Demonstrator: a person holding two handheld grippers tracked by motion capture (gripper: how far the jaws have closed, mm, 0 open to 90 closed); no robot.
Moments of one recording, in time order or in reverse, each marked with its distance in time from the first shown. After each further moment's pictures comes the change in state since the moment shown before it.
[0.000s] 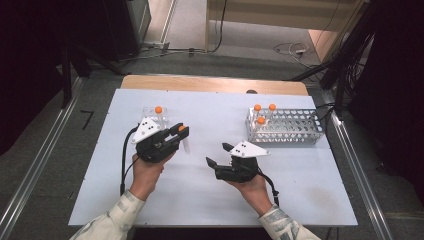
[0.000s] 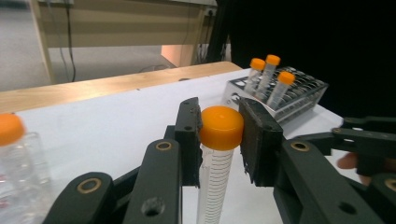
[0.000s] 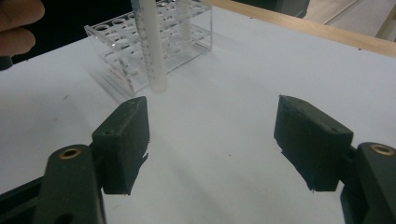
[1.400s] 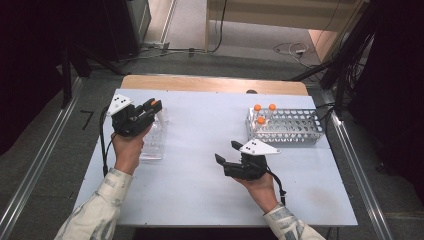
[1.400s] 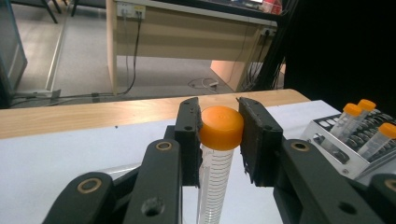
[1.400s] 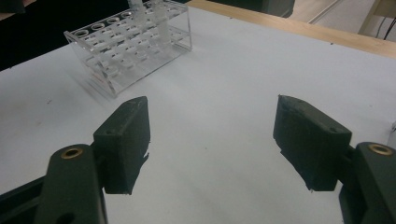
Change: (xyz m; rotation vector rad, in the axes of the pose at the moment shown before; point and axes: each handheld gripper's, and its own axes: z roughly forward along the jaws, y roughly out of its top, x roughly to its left) left arm 0.064 0.030 -0.002 -0.047 0.193 -0.060; right arm -0.017 -0.003 -0.011 -0.010 -0.032 0.032
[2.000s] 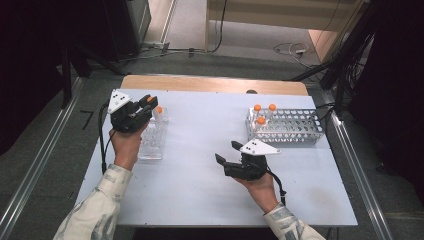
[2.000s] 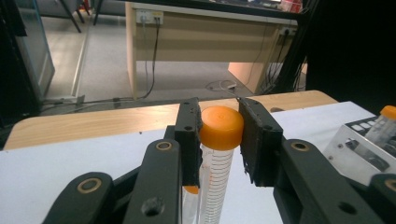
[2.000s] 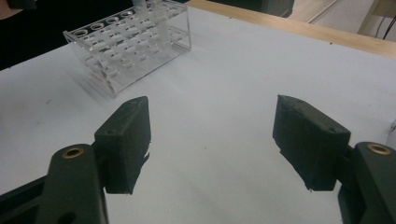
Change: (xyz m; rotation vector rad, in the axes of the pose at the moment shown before) left arm 0.007 0.002 0.007 -0.011 0.076 0.047; right arm 0.000 0.000 0.000 0.001 -0.003 -0.001
